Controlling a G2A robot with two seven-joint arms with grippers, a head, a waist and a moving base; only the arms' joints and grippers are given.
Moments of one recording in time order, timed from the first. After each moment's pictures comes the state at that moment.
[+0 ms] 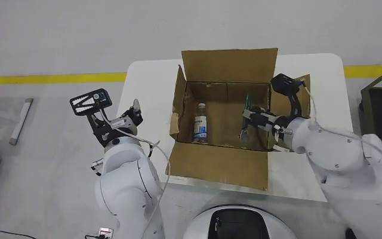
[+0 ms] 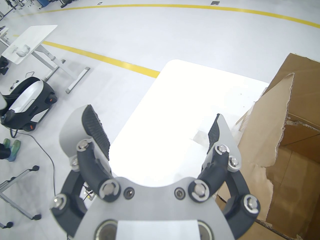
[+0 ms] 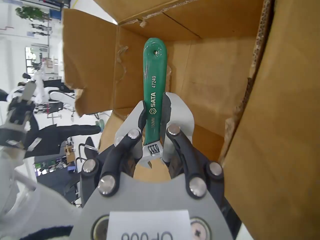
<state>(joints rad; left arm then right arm) 1.11 -1.77 -1.38 -2.25 2.17 0.19 -1.12 -0.99 -1.21 1.26 -2.08 -0.66 0.71 1.02</state>
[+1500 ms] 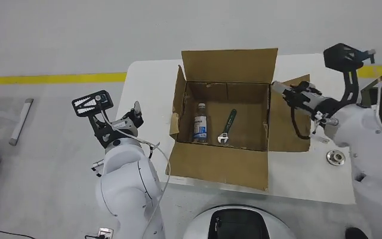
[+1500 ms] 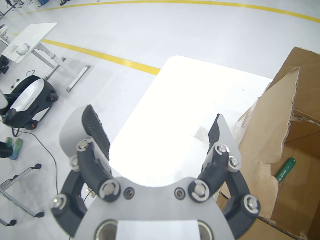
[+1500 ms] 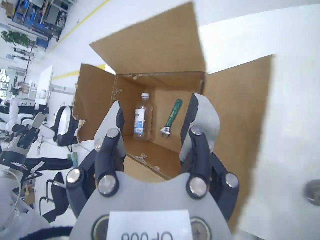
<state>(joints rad) 1.12 -1.77 -1.38 -2.25 2.18 0.17 -1.12 -1.06 -1.19 1.62 -2.33 -0.87 0.60 1.22</state>
